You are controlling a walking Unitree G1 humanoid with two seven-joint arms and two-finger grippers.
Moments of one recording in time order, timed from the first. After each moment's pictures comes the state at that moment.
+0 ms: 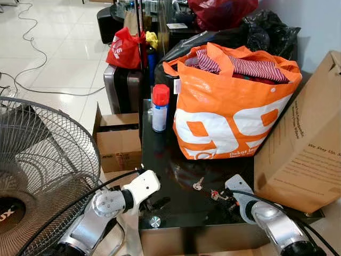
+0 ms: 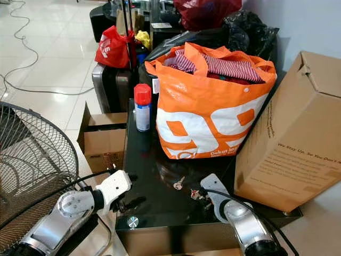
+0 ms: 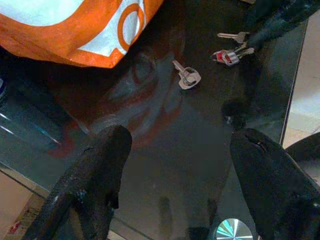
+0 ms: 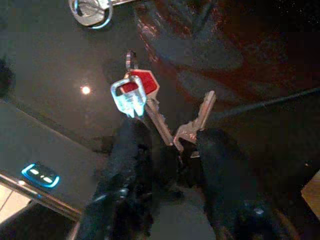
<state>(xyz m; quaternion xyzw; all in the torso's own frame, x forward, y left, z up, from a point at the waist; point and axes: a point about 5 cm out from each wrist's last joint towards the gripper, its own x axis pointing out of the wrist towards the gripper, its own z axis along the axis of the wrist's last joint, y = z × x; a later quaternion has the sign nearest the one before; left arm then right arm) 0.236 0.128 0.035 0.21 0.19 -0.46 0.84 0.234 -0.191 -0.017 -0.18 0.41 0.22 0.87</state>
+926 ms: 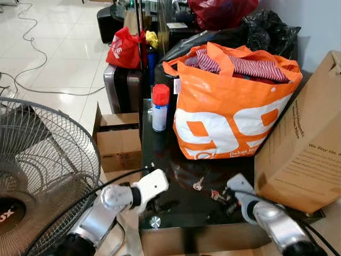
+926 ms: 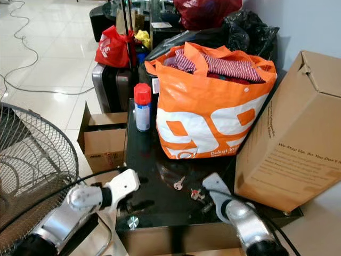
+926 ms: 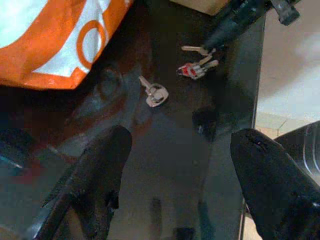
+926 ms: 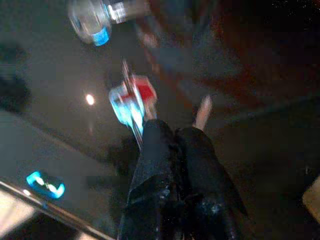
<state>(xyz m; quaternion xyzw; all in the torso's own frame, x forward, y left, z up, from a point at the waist) 0.241 0.109 0.037 0.20 0.19 -0.53 0.80 0.234 -0.193 -0.013 -0.15 0.38 0.23 0.88</state>
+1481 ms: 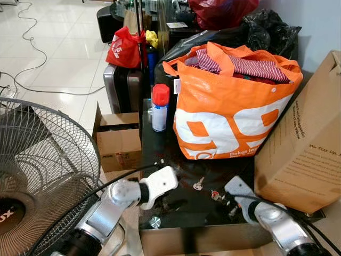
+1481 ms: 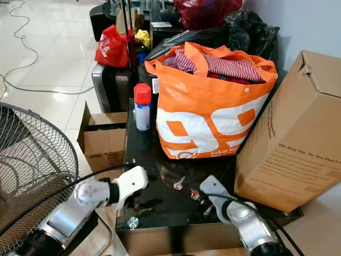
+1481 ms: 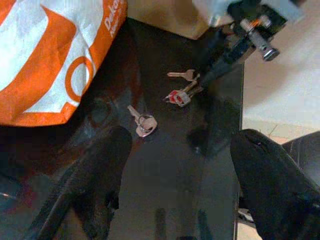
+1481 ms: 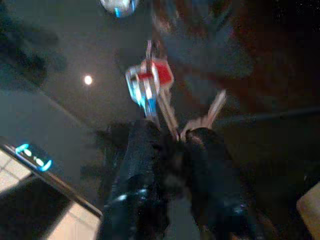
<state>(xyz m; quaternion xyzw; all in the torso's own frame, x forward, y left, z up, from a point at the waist) 0.245 0.089 0.056 0.21 0.17 -0.56 0.79 0.229 -0.196 -0.018 -0.23 0.41 0.26 0.85</state>
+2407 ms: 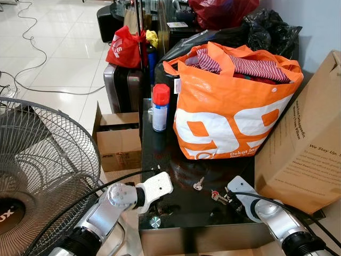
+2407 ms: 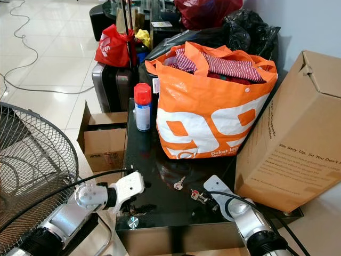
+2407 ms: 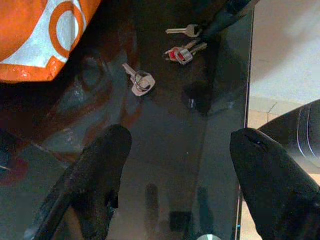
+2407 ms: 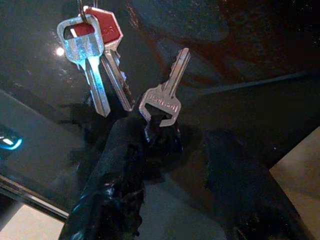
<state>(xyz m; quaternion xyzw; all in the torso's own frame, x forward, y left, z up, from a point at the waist) 0.246 0.103 0.028 0.22 0.21 -0.55 0.78 0.240 -0.207 -0.025 -0.27 0.44 0.21 0.83</state>
